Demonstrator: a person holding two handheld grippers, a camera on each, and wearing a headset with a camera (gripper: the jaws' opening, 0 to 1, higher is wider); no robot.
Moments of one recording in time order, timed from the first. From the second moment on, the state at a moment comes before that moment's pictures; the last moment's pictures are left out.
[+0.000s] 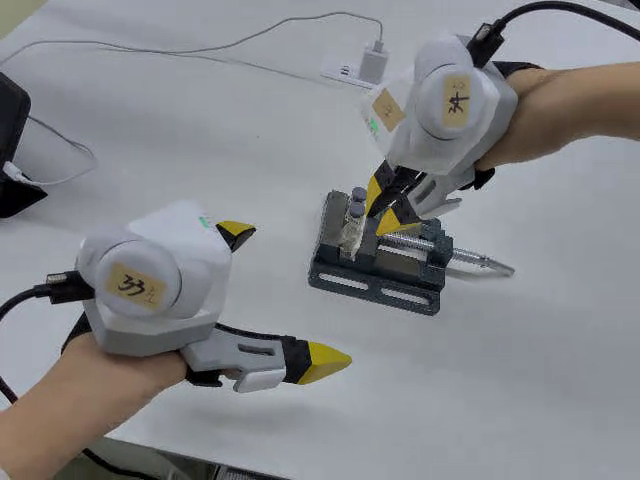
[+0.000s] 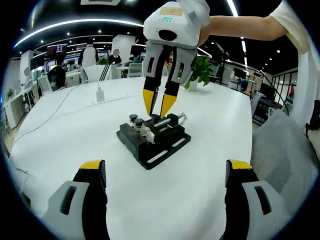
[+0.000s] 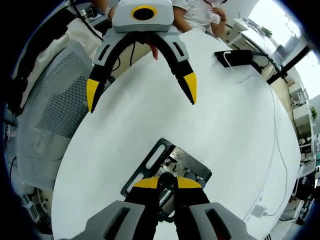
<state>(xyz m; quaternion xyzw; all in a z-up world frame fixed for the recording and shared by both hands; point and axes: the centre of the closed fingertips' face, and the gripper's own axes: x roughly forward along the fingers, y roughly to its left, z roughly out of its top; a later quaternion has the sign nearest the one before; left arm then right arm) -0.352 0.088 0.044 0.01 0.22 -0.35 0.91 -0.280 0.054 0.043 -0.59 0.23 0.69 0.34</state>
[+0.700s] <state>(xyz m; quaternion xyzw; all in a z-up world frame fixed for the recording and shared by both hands) -0.355 0.092 0.038 0.00 0.23 -0.34 0.91 -0.273 0.067 0.033 -0.59 0.24 0.70 0.32</state>
